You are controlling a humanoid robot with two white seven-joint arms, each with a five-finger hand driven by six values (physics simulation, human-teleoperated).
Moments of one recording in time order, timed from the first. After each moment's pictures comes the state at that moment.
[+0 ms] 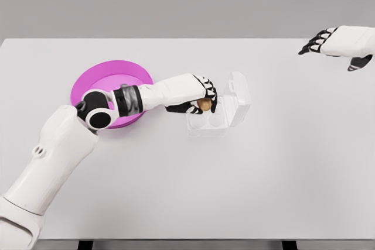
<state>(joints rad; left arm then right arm) -0.59 0.23 -0.55 -1.28 -0.57 -0.61 -0.49 -1.29 -0.94 1.42 -1.04 0.45 -0.61 0.24</state>
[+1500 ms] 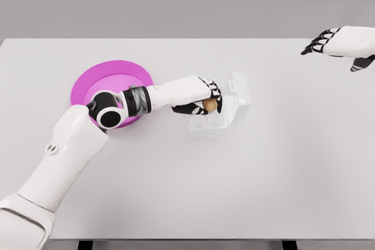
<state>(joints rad) -0.61 0.17 -0.55 -1.20 -0.60 -0.61 -0.49 -1.29 -0.95 1.42 -1.04 0.45 -0.61 0.24</state>
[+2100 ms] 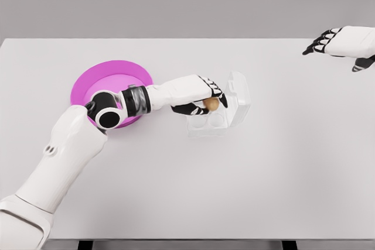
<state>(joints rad) -0.60 0.18 -0.55 -1.22 -0.60 -0.61 -0.49 -1.29 -0.95 1.42 -1.04 0.45 -0.61 0.24</state>
